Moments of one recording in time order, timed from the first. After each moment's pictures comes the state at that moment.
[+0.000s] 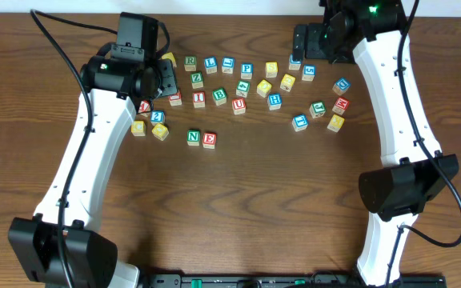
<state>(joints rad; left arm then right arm) -0.18 1.66 1.60 -0.96 -0.06 -0.35 0.23 2.12 2.35 -1.35 0.04 0.28</state>
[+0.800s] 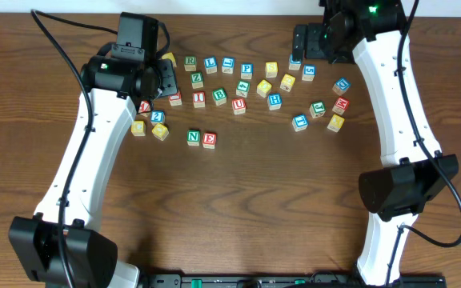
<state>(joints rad) -0.18 1.67 1.60 -0.96 -0.06 -0.35 0.23 2.12 2.35 -1.35 0.04 0.28</state>
